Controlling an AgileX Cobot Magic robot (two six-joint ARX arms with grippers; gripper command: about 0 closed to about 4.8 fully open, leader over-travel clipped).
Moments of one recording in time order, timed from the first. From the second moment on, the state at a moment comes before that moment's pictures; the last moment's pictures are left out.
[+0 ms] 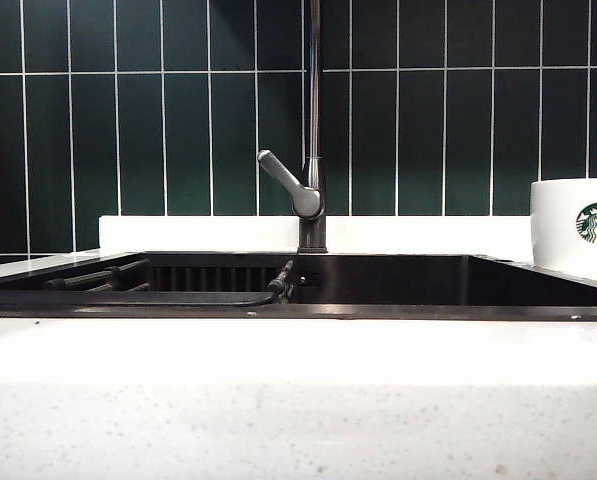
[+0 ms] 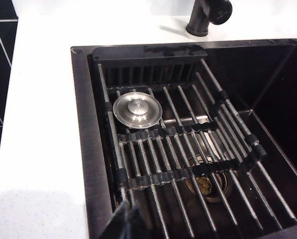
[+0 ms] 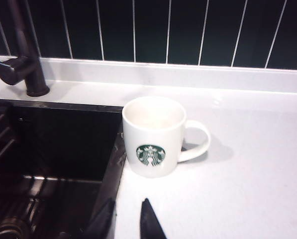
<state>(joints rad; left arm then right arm) -0.17 0.51 0.51 -0.35 0.16 -0.04 0.05 0.18 0.34 -0.24 0.05 -0.03</state>
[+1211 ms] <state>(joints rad) -0.17 0.33 0.27 -0.09 0.15 0.01 0.05 0.04 0.10 -0.18 0.05 0.02</state>
